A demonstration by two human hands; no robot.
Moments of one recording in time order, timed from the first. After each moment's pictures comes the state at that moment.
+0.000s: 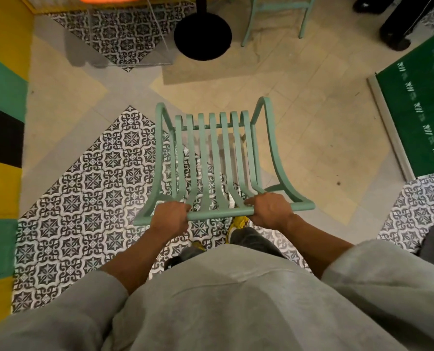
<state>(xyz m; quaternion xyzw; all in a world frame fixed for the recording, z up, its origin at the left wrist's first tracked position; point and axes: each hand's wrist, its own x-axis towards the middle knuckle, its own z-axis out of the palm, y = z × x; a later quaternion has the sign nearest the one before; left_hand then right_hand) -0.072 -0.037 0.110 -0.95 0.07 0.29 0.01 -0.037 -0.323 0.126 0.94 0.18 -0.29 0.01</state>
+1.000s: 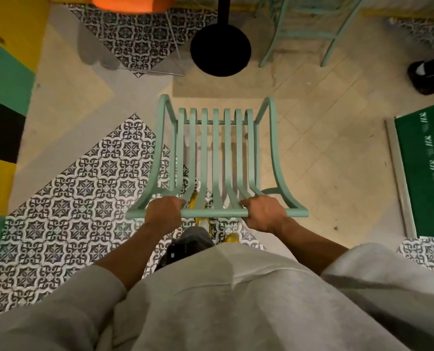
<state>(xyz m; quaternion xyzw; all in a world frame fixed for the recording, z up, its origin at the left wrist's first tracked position) 0.127 -0.058 0.104 -0.96 -0.02 0.29 -0.02 0.189 -0.341 0.119 0.92 0.23 -0.33 0.01</state>
